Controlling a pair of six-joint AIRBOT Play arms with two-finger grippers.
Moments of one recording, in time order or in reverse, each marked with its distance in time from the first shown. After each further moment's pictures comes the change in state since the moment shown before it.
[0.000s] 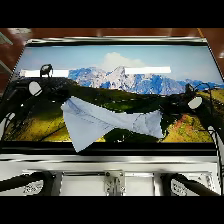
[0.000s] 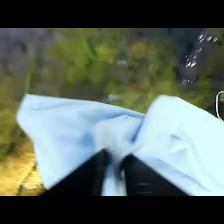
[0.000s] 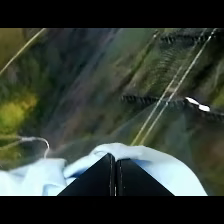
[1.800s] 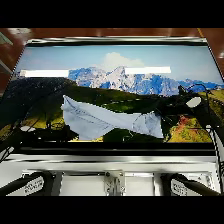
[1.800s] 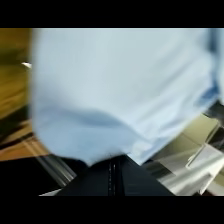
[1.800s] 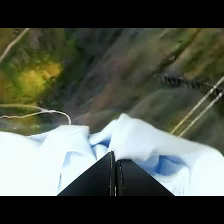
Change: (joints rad) left arm 0.304 0.158 -0.772 -0.978 -0.092 0.671; right arm 0.000 -0.023 -0.002 0.150 0.082 -0.192
